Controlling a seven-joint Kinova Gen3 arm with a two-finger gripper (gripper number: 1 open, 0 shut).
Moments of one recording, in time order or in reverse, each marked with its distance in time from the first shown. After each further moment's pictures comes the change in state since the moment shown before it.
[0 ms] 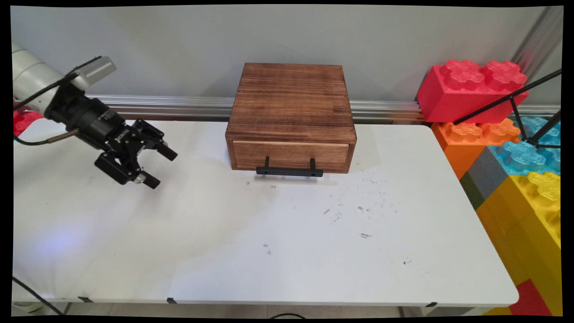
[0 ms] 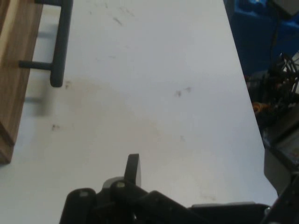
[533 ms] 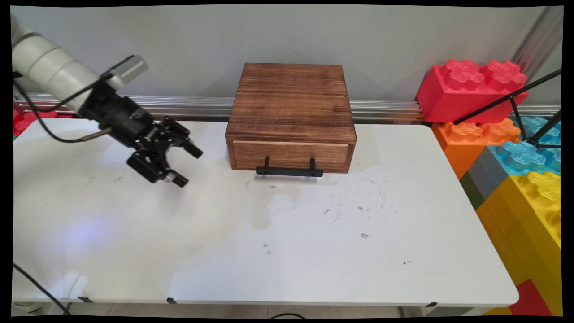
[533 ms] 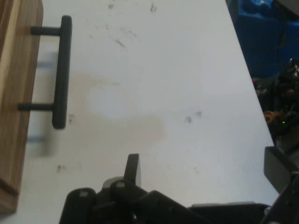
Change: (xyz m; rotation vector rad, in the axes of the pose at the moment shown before) arm 0.044 -0.008 0.039 0.004 -0.017 0.058
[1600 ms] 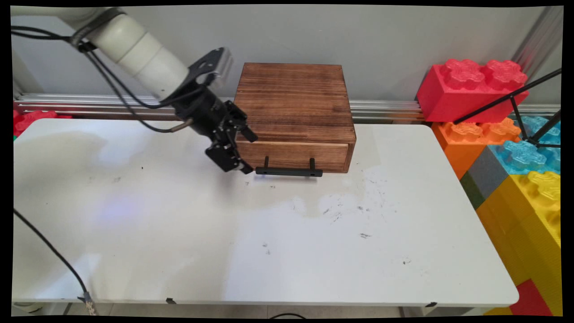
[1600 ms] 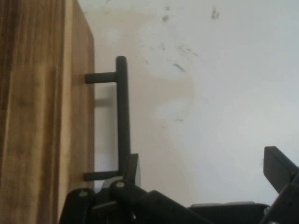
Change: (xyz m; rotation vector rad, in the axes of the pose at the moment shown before) arm 0.127 -0.009 0.080 0.164 -0.176 0.101
